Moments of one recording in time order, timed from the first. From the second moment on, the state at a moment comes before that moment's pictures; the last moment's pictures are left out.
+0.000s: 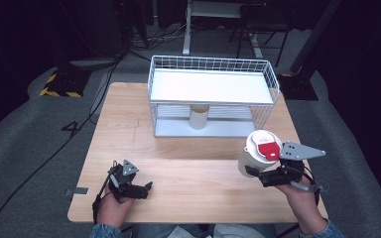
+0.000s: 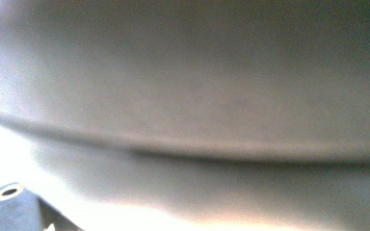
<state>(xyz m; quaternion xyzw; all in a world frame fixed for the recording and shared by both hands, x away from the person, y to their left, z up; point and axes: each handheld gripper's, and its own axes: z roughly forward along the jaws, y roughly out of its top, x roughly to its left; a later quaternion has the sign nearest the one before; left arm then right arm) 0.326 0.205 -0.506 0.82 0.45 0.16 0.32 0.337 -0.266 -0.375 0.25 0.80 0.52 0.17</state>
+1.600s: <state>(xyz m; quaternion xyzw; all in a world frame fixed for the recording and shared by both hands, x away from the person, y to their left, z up) 0.326 0.204 -0.506 0.81 0.46 0.16 0.32 0.434 -0.237 -0.272 0.26 0.79 0.51 0.21</state>
